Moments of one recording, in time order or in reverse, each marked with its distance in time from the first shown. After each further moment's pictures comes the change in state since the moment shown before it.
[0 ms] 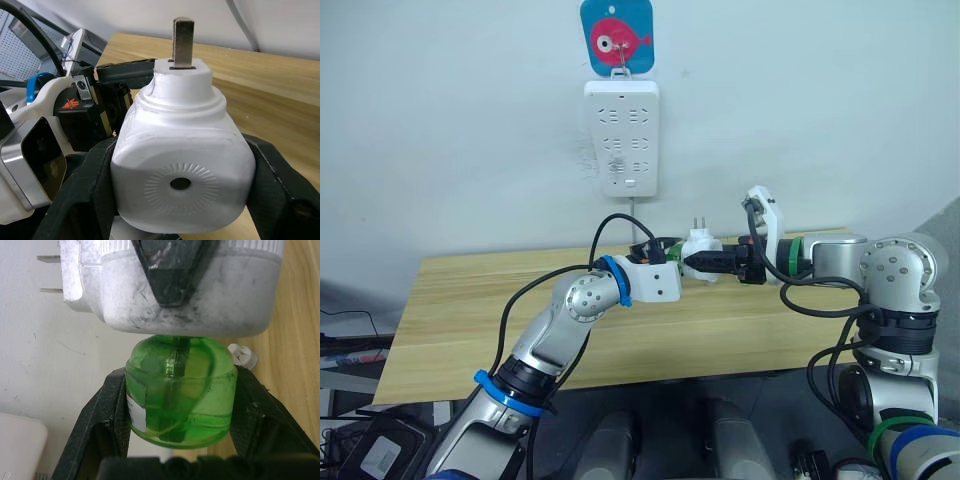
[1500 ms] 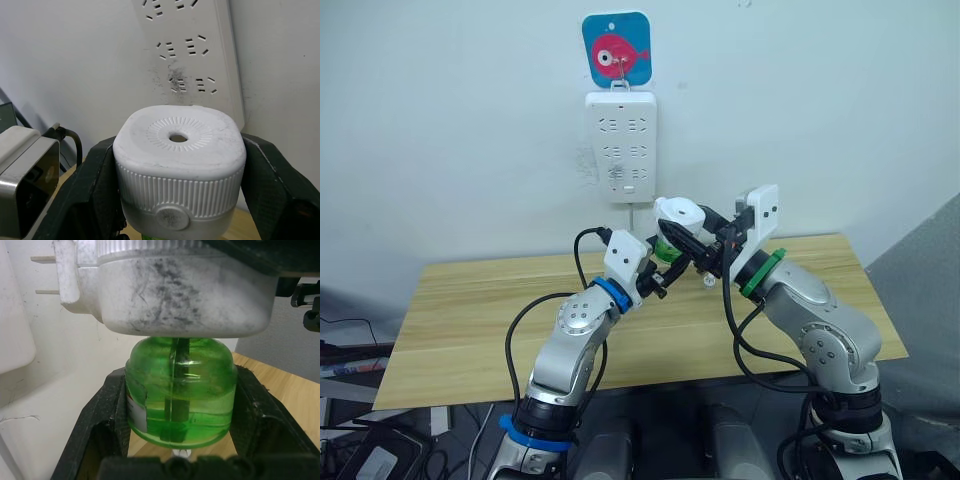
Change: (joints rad) left arm 0.174 -0.272 0.194 -0.145 -0.579 0.332 0.129; right arm 0.328 0.215 0.254 -0.274 -0.307 -0.826 -0.110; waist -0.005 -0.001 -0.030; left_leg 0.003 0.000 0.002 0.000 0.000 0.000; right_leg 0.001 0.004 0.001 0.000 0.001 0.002
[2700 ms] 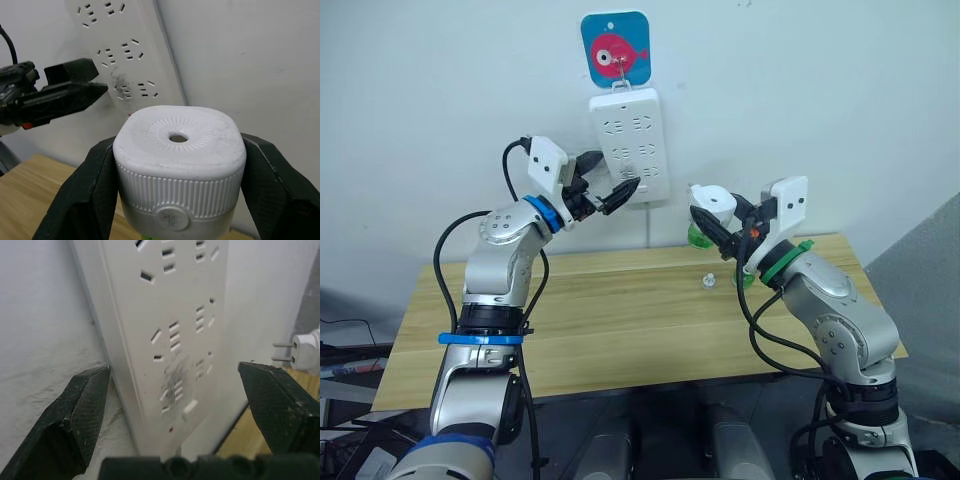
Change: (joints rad) left arm -0.446 0.275 0.247 0.459 -0.145 -0.052 -0.257; right arm -0.011 -0.071 -0.059 0.041 -0.087 -0.064 -0.023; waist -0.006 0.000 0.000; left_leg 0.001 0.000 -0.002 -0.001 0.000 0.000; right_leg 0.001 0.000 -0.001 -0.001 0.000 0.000
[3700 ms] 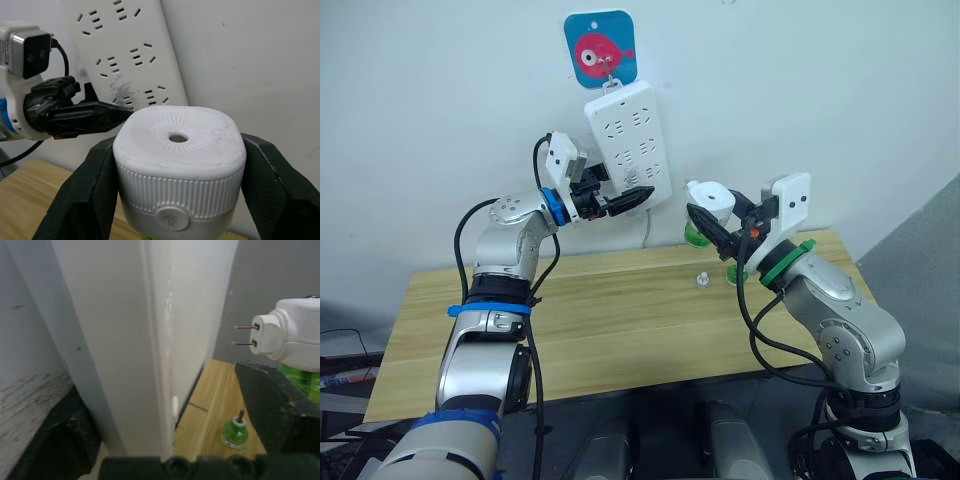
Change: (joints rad) left arm -0.154 0.002 -0.005 0.271 -0.021 -0.026 -0.292; right arm 0.002 0.003 0.013 -0.073 0.007 0.044 -0.014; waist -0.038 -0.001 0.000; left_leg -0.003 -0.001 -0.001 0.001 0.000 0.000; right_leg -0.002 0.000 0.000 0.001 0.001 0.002
